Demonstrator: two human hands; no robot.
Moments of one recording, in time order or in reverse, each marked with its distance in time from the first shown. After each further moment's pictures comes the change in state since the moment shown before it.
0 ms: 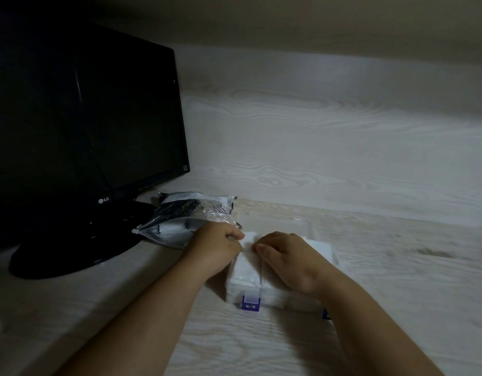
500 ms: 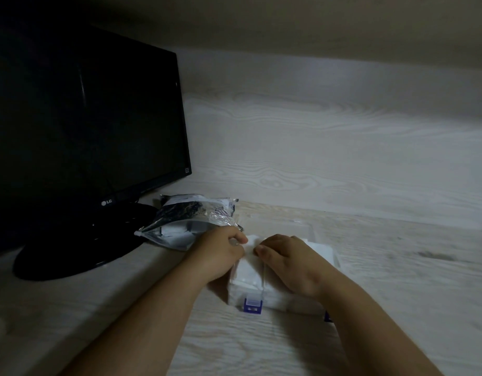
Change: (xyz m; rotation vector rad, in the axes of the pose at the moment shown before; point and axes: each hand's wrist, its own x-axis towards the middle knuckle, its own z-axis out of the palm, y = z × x) left_hand -0.003 -0.002 -0.002 0.000 -0.101 -0.014; right_hand -0.002 -0.003 -0.002 -0.031 0.007 -0.023
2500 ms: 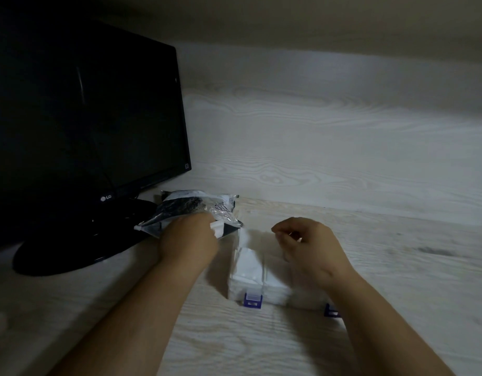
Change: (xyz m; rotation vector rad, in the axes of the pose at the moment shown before) left_hand -0.014 0.005 -0.031 0.608 0.375 0.024; right_hand -0.009 0.005 -0.012 0.224 0.311 0.119
